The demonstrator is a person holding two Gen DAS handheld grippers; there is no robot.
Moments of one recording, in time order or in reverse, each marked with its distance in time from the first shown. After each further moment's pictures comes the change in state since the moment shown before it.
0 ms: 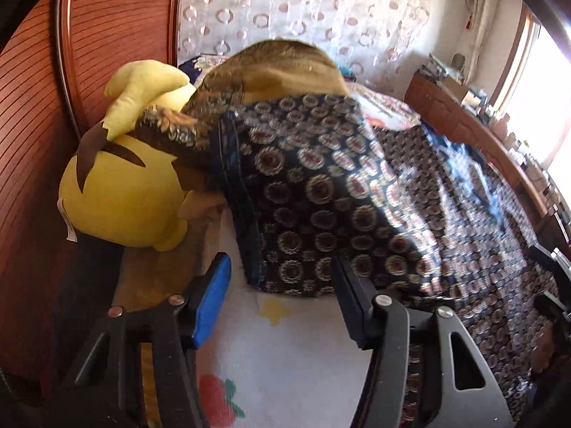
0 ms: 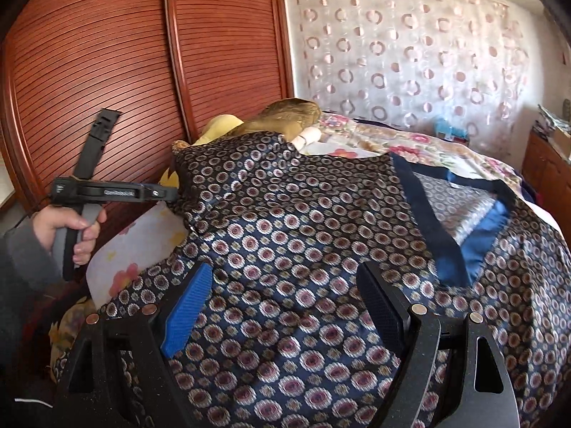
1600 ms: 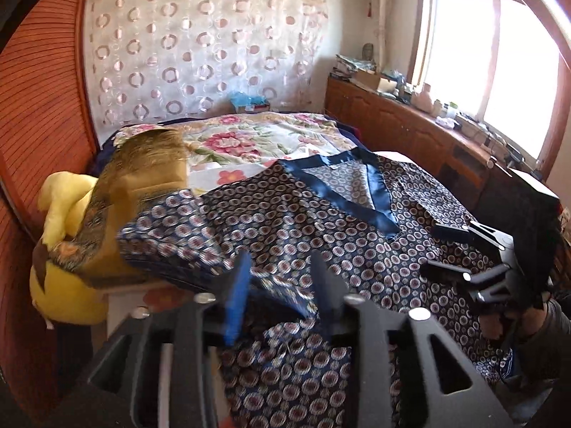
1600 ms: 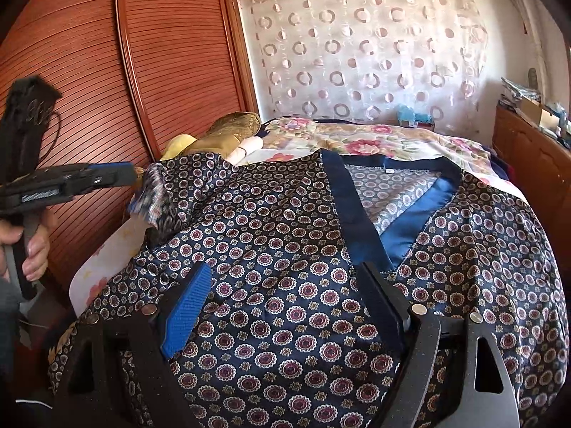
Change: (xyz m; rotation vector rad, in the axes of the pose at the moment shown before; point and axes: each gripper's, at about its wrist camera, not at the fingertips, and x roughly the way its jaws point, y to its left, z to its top) left arm -0.085 -0.144 0.014 0.293 -0.153 -0.165; right arm -0.026 -0.044 -0.012 0.129 -0.033 -0.093
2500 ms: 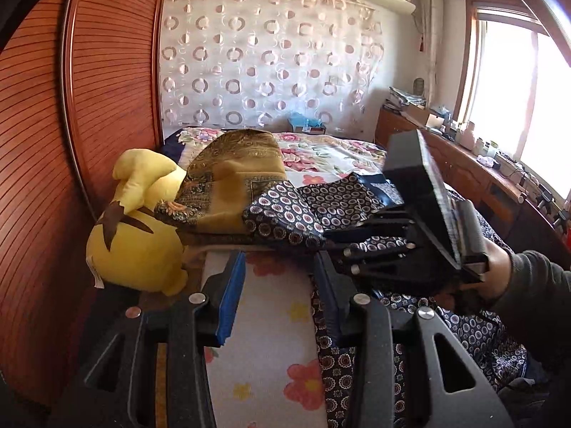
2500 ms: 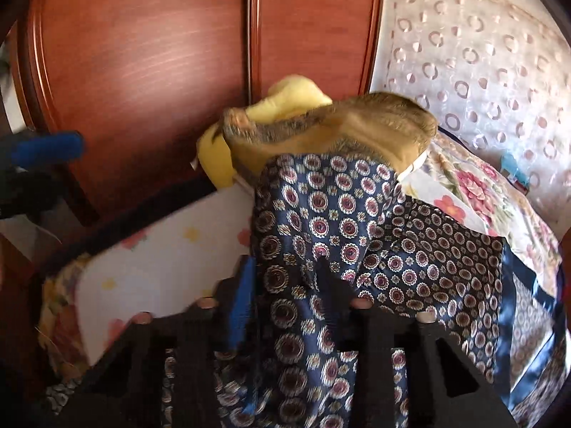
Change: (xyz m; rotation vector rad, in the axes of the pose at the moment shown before) left arm -0.066 0.061 -0.054 -0.137 -0.091 0.157; right arm 0.165 0.155 0.080 -0.455 0.223 0.197
